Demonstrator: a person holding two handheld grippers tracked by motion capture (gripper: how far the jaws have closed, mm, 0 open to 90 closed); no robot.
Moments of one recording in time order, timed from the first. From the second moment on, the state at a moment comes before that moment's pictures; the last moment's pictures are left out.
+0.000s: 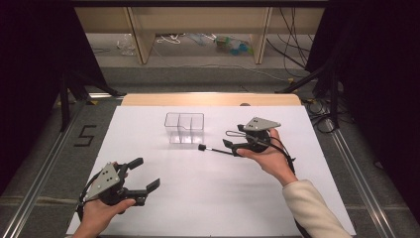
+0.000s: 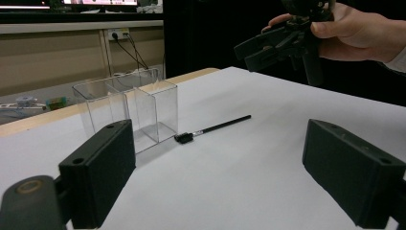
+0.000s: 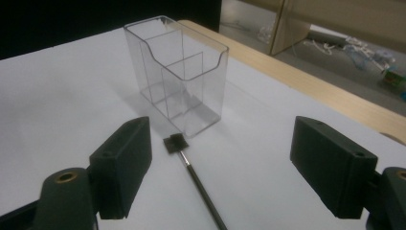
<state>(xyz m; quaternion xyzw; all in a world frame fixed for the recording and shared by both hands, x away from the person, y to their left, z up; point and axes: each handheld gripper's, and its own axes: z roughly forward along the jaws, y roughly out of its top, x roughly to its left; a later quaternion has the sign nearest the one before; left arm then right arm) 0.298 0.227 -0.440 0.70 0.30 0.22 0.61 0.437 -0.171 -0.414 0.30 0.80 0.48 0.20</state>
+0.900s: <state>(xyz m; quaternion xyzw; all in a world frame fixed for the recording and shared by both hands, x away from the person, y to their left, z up) 0.298 0.227 -0.440 0.70 0.29 0.21 0.61 0.469 -0.152 -0.425 0.33 0.85 0.39 0.16</state>
